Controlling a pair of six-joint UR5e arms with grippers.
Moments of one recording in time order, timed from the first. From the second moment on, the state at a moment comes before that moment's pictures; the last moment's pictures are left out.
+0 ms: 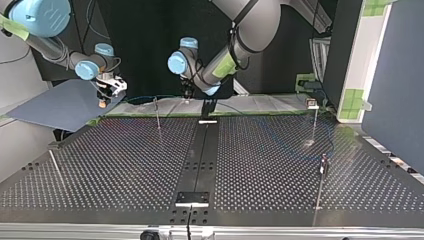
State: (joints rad) left arm -0.74 -2.70 -1.18 -2.68 -2.15 -1.60; right arm 1.60 -0.60 1.59 -0.73 1.54 1.61
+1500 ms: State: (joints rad) left arm -0.74 -2.68 -1.18 -2.64 -2.13 -1.60; right arm 1.56 -0.68 1.65 -0.85 1.41 1.69
